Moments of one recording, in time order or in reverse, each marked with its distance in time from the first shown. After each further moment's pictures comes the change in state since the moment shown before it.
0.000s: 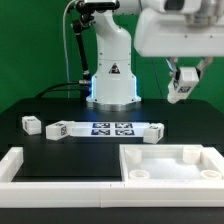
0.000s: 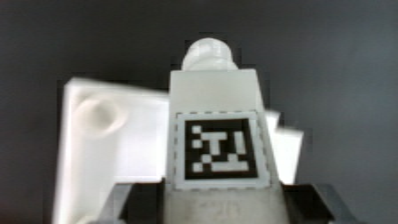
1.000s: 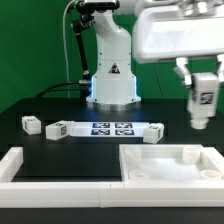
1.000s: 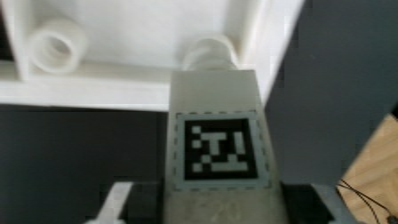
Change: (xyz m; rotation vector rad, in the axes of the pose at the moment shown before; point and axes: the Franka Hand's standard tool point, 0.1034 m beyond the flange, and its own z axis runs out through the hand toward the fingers) arm 0.084 -0.019 0.000 0.076 0.496 0.033
